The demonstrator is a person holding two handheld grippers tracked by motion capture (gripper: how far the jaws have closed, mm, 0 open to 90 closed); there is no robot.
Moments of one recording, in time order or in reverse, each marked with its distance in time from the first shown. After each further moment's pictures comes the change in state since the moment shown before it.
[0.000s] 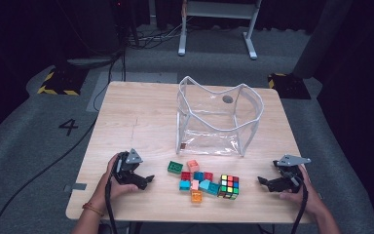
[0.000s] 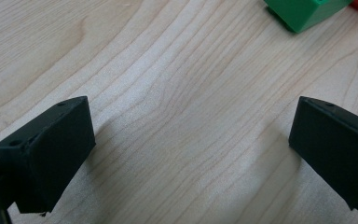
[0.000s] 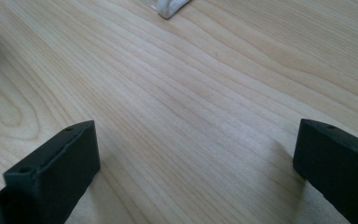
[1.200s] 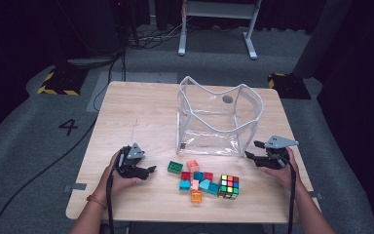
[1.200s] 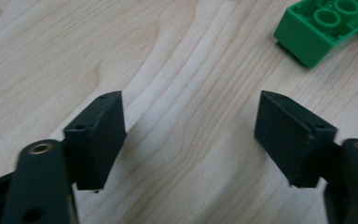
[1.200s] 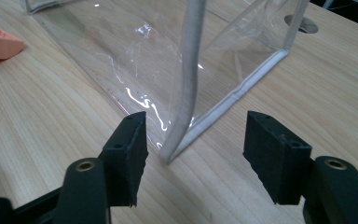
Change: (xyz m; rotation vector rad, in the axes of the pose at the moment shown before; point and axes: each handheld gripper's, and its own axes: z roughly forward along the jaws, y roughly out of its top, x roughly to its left) left arm 0.010 0.017 0.009 -0.049 -0.010 0.045; right arm 0.005 0.072 0.022 -0.170 -0.004 -0.140
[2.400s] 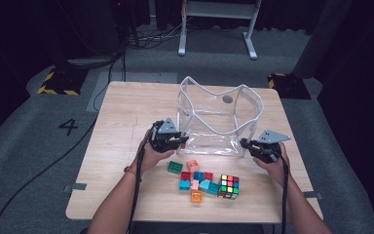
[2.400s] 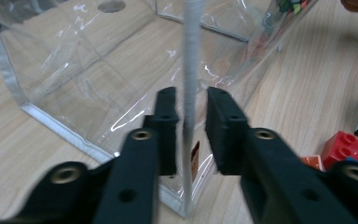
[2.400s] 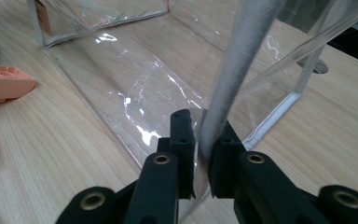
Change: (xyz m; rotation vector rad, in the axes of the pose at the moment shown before) left arm -0.017 0.115 0.034 -0.223 -0.120 0.108; right arm 0.008 0.023 0.015 -0.062 0.020 -0.029
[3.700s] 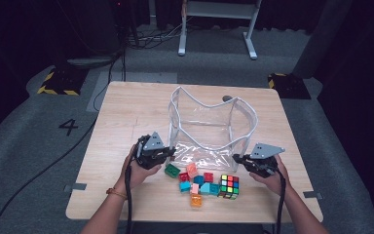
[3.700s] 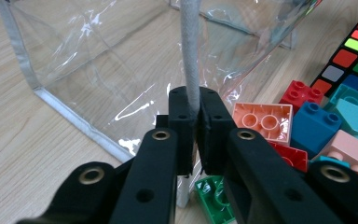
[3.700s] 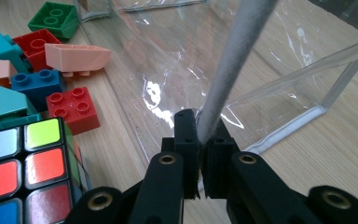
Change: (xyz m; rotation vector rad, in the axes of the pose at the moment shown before) left arm -0.033 -0.031 -0.050 0.034 0.049 -0.030; right arm 0.048 0.004 -0.016 0.045 0.134 -0.115
